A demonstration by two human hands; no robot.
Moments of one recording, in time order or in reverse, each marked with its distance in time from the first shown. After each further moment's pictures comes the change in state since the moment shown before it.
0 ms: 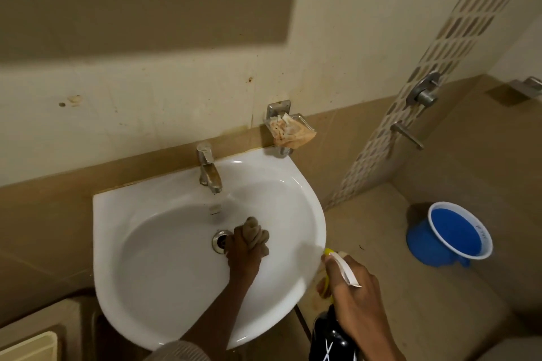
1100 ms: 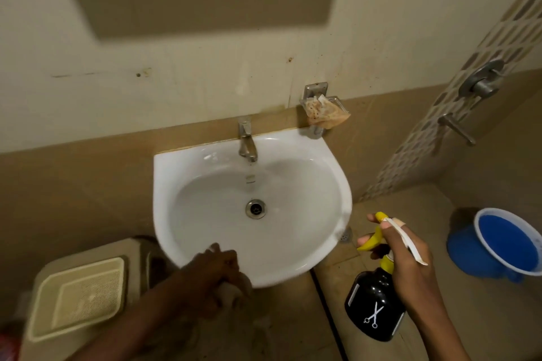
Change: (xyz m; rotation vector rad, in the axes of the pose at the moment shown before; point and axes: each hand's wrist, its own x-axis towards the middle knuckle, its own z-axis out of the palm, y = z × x) left_hand -0.160 0.085 -0.158 1.045 -0.662 0.379; right_hand 0.001 0.006 -0.054 0.217 -0.054 -0.195
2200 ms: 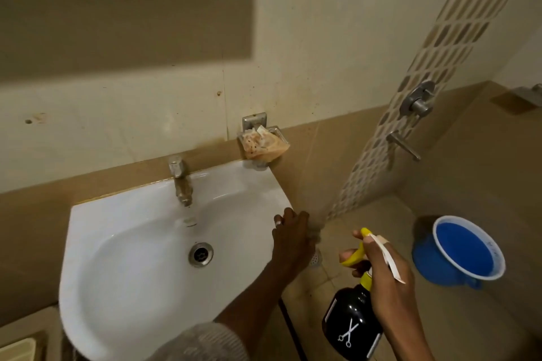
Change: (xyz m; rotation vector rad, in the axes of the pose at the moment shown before) left_hand 0.317 0.128 0.025 -0.148 0.457 -0.251; right_hand 0.069 0.021 -0.053 0.090 0.187 0.052
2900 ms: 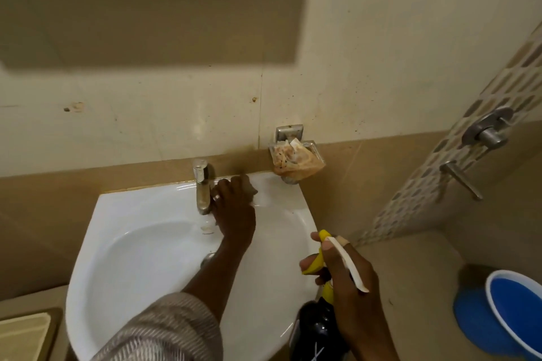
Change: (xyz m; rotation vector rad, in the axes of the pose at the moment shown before) left_hand 0.072 -0.128 -0.076 0.205 0.648 -0.473; right_hand 0.039 -0.014 0.082 0.056 -0.402 -0.142
